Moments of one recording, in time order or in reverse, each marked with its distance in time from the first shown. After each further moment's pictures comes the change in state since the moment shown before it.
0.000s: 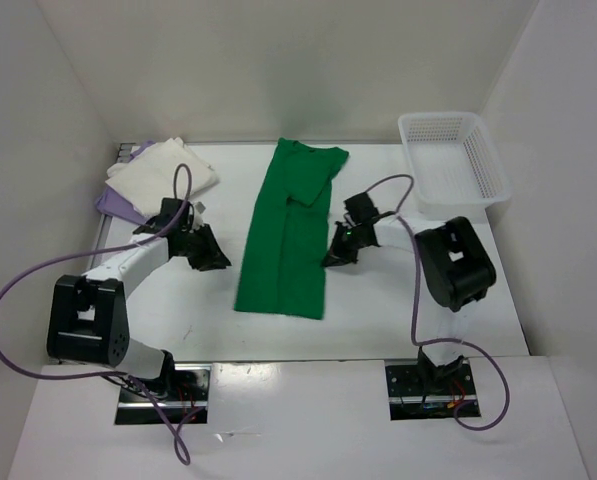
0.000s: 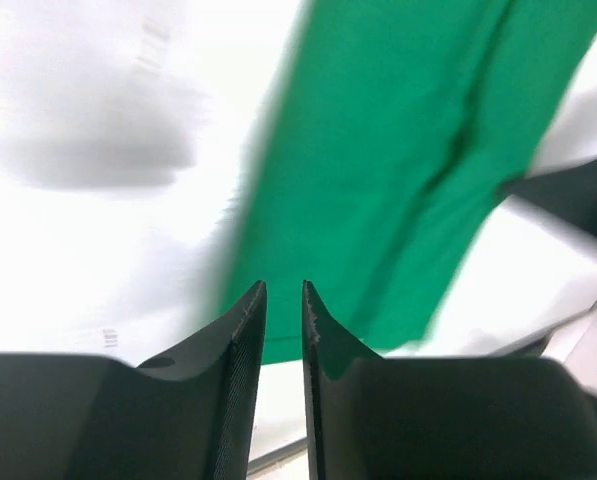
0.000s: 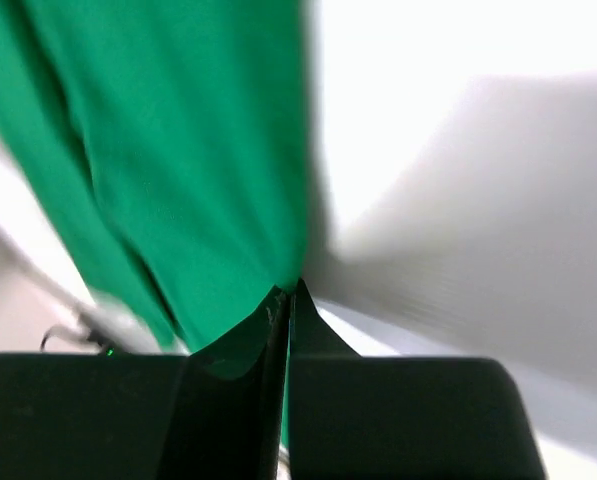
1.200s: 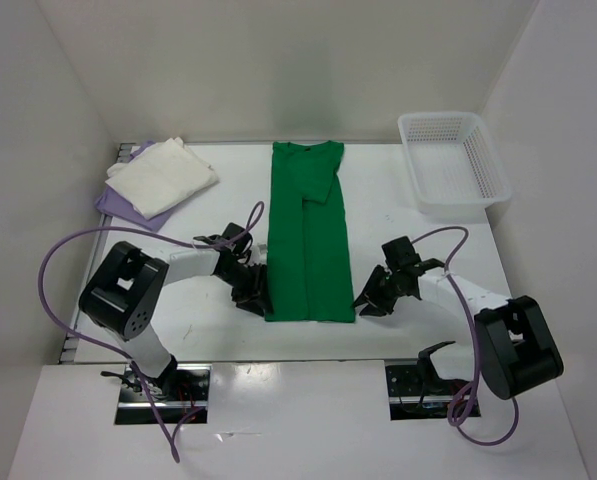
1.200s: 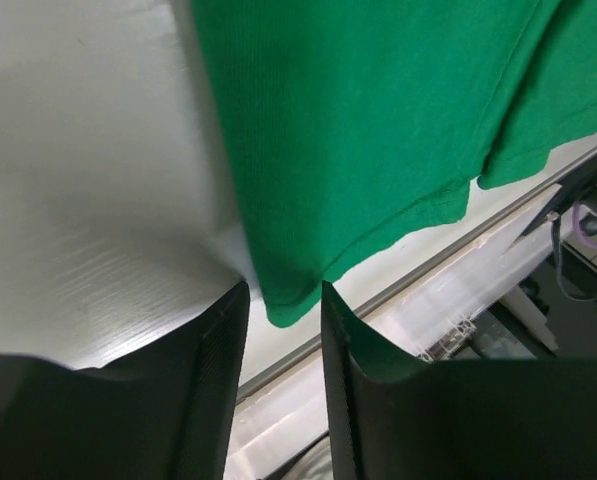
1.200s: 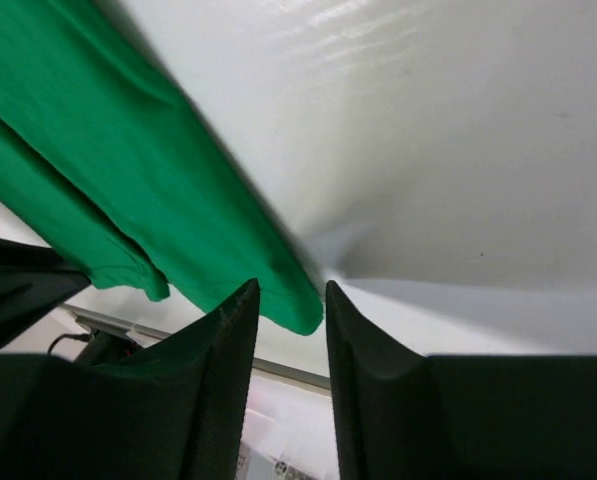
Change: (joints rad) left arm -0.410 0.232 -0.026 -0.009 0.183 0.003; right arm -0.130 -0.620 -0.523 -0.235 0.082 0.162
